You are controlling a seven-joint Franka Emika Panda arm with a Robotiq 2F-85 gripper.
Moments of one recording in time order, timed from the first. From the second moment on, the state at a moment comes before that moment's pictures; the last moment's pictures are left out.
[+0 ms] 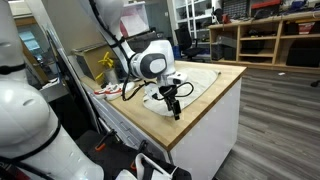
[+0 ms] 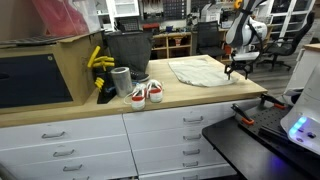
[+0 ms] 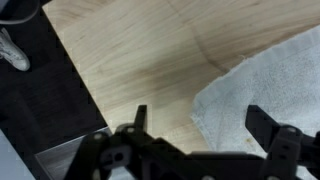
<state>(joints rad) -0.08 0.28 -0.26 -2.55 -0.02 2.75 0.43</state>
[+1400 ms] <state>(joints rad) -0.08 0.28 -0.23 -2.55 0.03 2.77 0.37</state>
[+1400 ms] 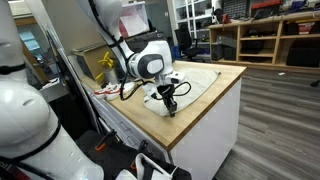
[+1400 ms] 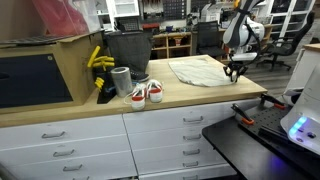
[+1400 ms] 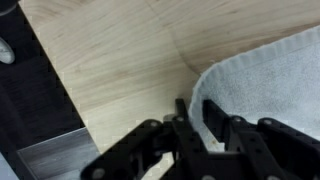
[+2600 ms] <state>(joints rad) -0.05 0.28 -0.22 -2.56 0.01 2.77 0.34</state>
